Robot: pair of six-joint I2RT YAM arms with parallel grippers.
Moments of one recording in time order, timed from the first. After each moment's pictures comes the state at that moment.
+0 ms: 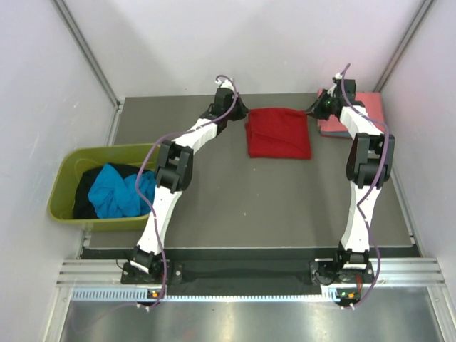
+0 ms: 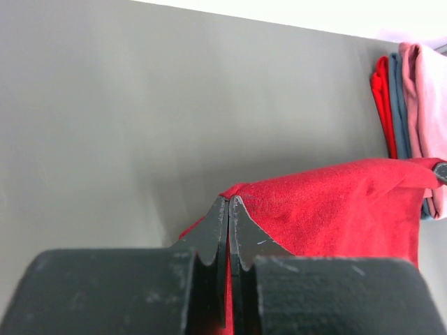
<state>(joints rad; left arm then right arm) -0.41 2.58 2.20 0.00 0.14 -0.58 -0.06 2.30 1.93 -0.33 -0.41 0.52</state>
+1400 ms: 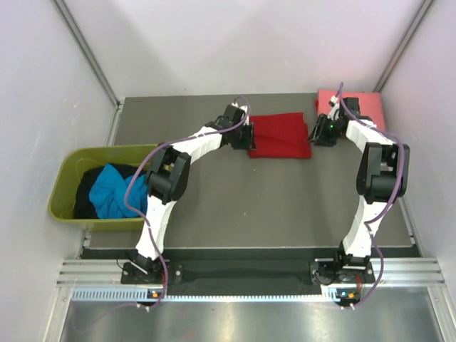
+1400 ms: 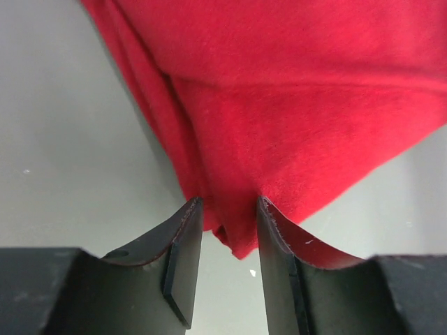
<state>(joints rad) -0.53 2.27 1.81 -0.31 0.24 -0.42 -0.07 2.00 1.50 -0.47 -0.40 0.25</state>
